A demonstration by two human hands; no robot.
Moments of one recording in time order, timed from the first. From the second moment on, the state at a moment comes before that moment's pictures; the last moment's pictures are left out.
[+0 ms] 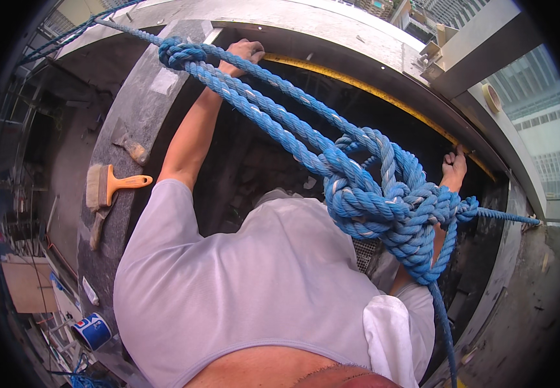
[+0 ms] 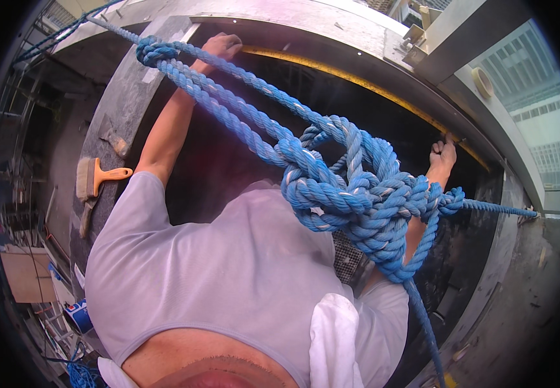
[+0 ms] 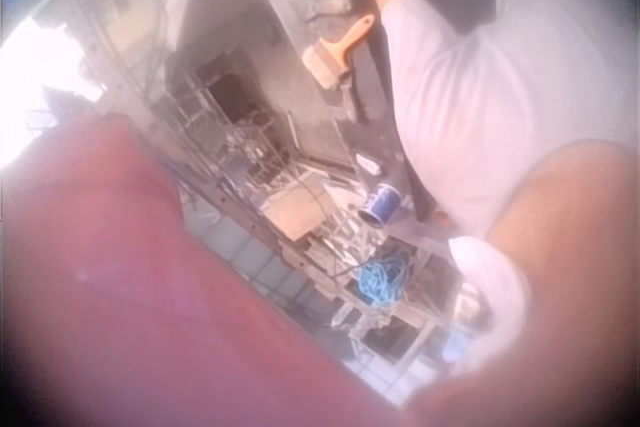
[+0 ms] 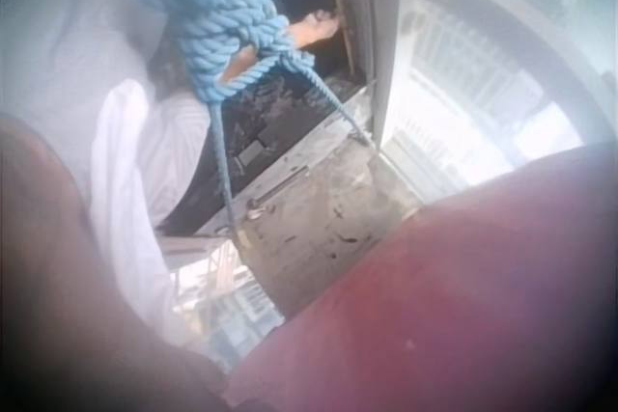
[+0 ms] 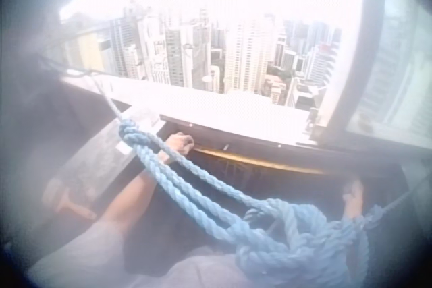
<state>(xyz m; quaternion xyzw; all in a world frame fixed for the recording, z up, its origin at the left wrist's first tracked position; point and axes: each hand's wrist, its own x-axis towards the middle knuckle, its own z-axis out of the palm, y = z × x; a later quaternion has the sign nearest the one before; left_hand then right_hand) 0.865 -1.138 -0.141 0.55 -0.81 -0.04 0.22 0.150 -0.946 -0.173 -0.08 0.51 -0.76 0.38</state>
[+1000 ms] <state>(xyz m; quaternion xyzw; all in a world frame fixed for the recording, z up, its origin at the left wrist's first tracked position) 0.866 -1.144 -0.144 0.56 -0.80 -0.05 0.22 0.145 -0.947 -0.176 -0.07 0.53 -0.75 0.39</state>
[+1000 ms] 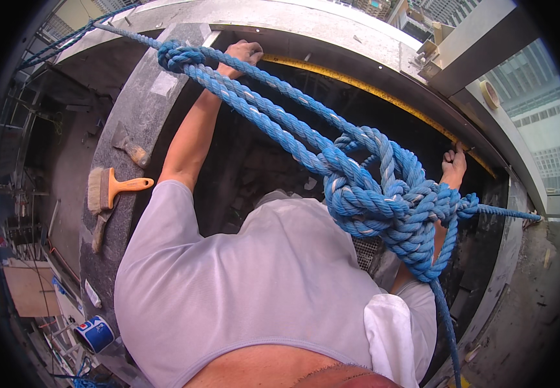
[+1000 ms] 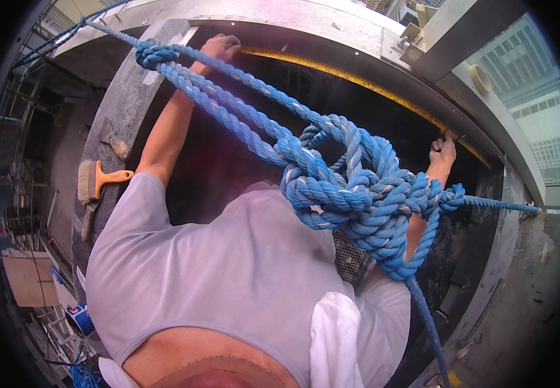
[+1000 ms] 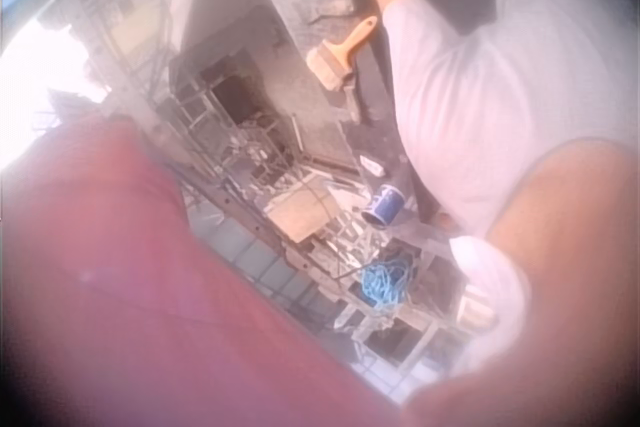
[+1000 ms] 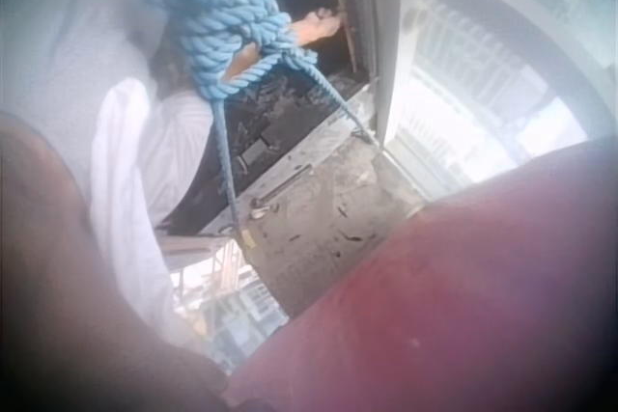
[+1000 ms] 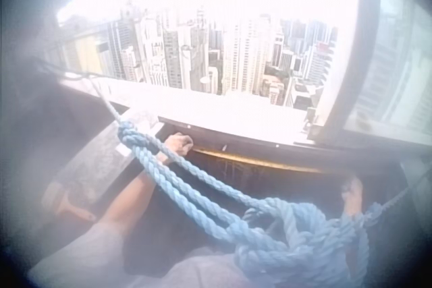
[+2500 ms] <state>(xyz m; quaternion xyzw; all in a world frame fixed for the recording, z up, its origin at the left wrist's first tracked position) 0.836 -1.089 -0.144 0.55 -0.75 -0.18 0.31 0.207 -0.898 -0.168 -0.15 0.48 -0.76 0.42</state>
